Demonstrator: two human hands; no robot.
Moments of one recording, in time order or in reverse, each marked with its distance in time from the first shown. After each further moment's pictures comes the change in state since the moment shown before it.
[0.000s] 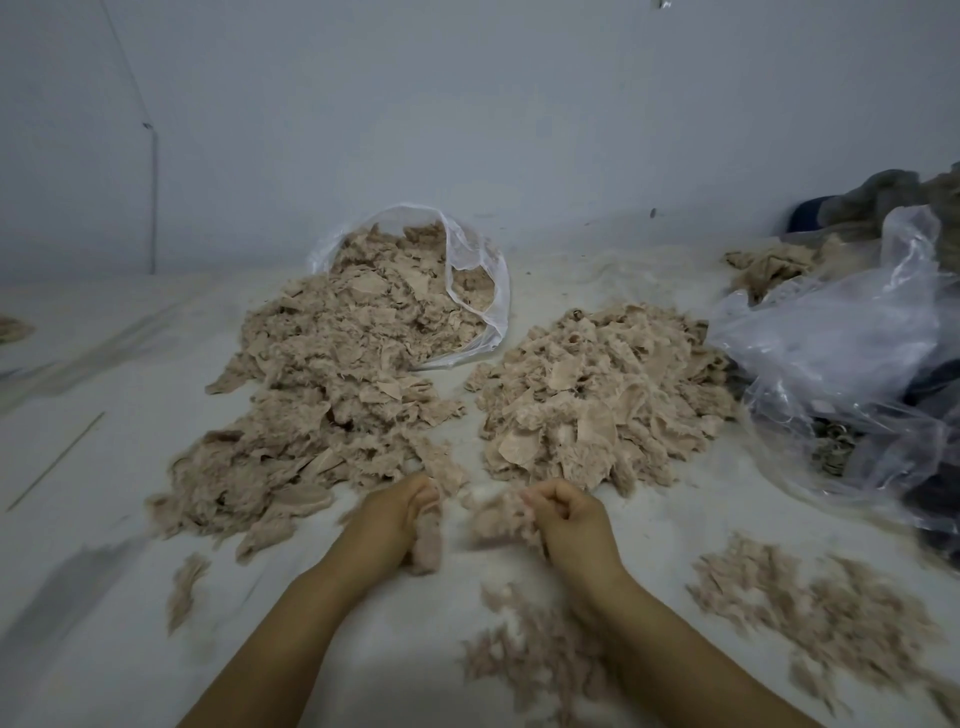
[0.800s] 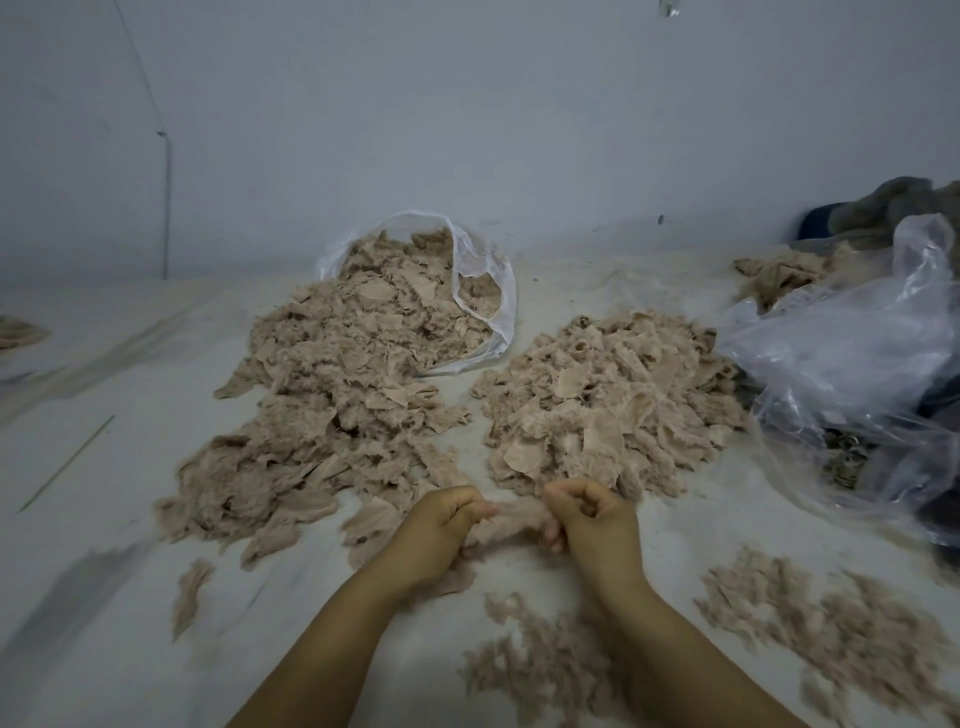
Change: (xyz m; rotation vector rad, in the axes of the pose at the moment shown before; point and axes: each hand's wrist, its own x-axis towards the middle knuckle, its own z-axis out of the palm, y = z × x) left_hand 0.003 0.035 0.025 -0.308 -0.090 0.006; right_hand 0.004 -0.003 -0.010 0.207 0.103 -0.017
